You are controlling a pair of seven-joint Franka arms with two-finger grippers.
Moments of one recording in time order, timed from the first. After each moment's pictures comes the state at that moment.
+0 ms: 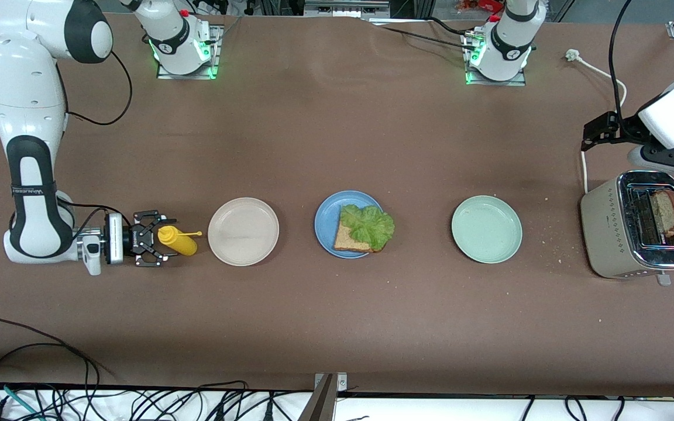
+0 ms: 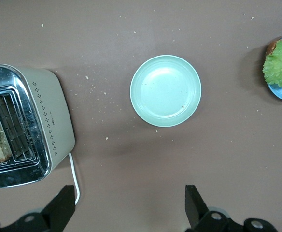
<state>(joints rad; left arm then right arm) 0.09 0.03 -0.10 -1.64 0.00 1.56 0.19 -0.07 0.96 -0.18 -1.41 1.04 1.61 -2.25</state>
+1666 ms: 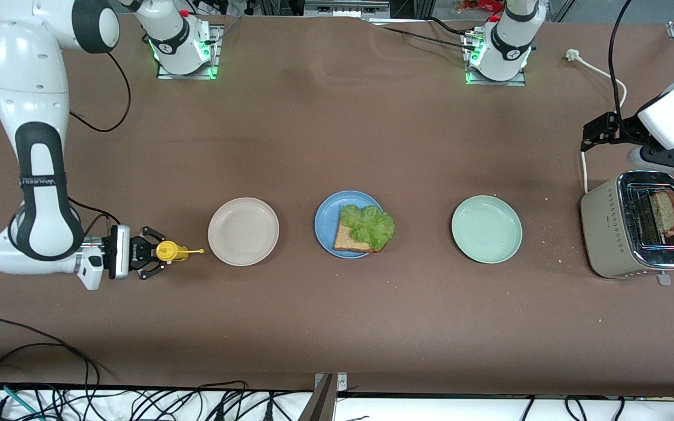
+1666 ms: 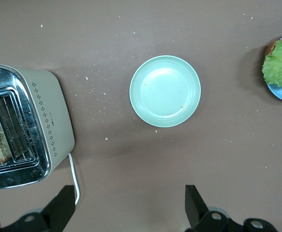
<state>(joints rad) 0.09 0.03 -0.11 -1.64 0.00 1.56 0.19 0.01 0.88 -0.17 -1.35 0.90 1.76 -2.03</state>
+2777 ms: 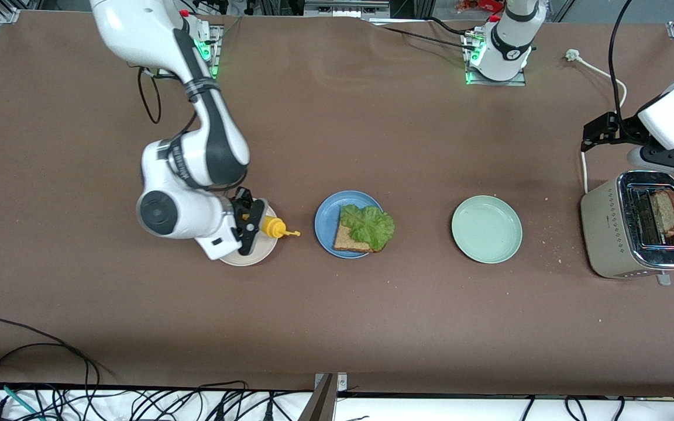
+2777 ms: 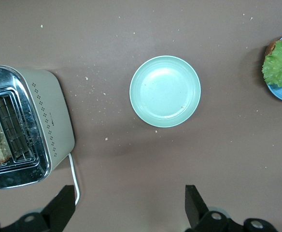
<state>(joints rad) 0.09 0.03 -0.11 -1.64 0.00 1.56 0.19 0.66 0.69 -0.34 -1.37 0.42 1.79 -0.99</state>
